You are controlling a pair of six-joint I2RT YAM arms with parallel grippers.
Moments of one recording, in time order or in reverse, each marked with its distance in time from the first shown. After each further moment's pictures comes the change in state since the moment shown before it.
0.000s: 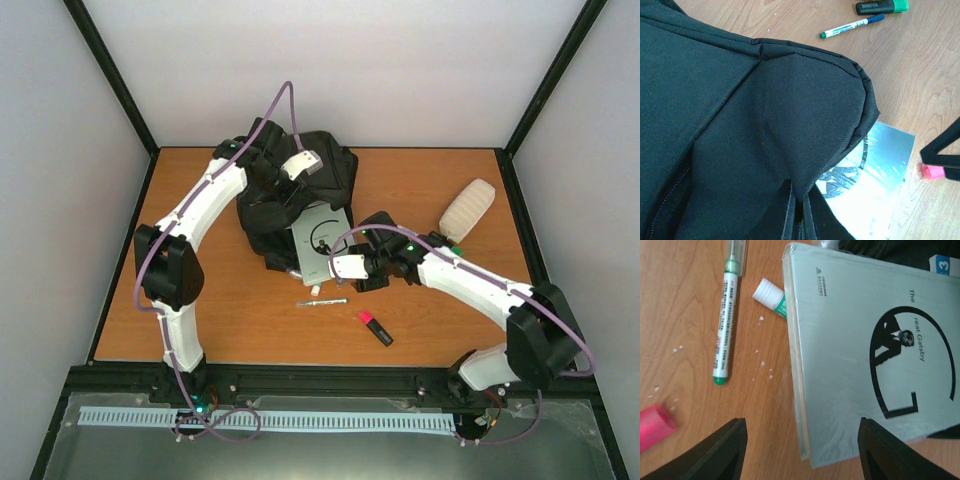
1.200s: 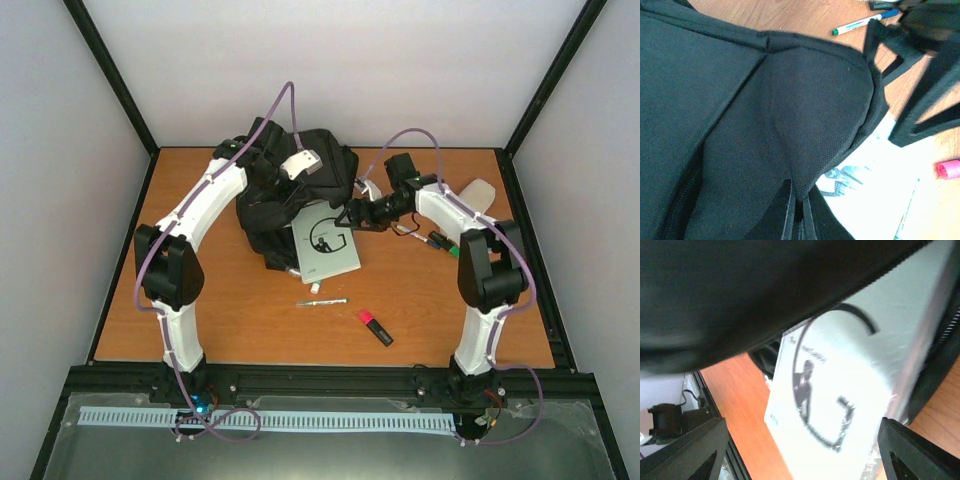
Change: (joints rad) left arm 0.000 0.001 0.000 0.011 -0.046 0.016; right arm -0.354 0.547 0.528 -0.126 -0.674 1.301
